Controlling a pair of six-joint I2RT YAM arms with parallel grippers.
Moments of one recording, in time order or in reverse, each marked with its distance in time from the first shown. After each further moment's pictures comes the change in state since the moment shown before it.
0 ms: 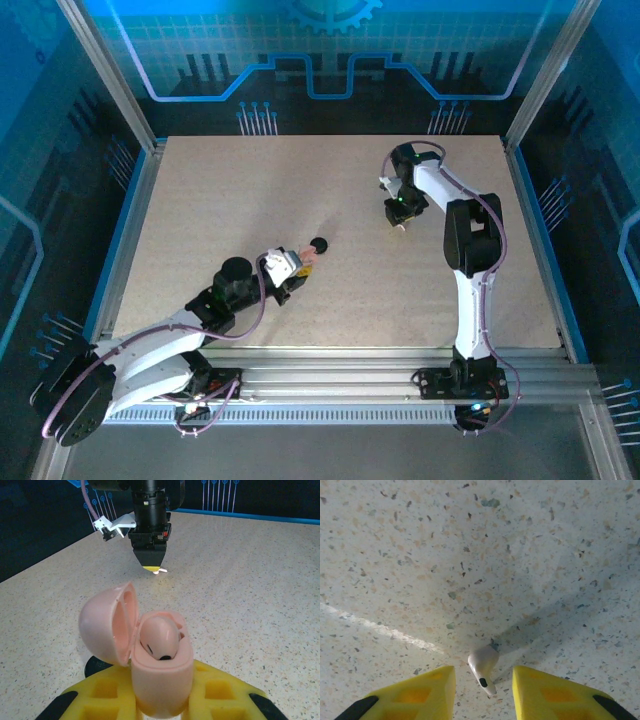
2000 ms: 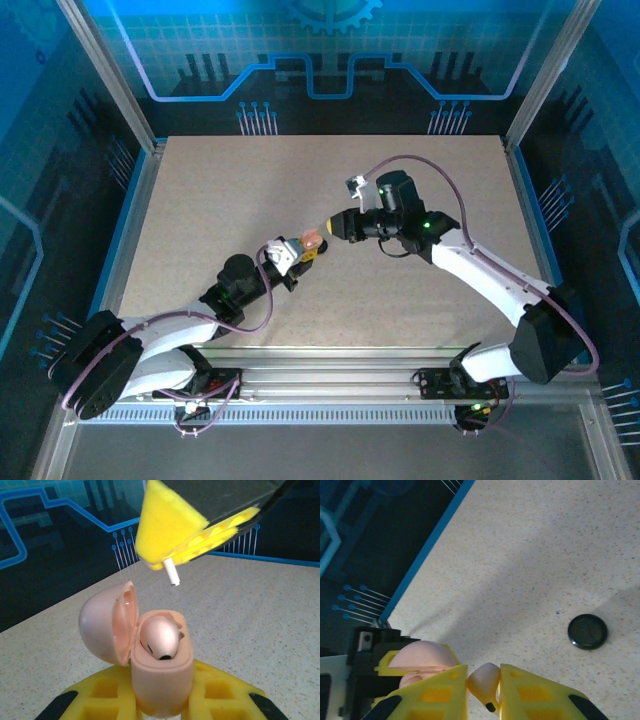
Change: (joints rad) left arm -0.003 0.182 0.006 0.363 -0.072 -0.032; right arm 0.371 -0.846 -0.713 0.769 -0.476 0.662
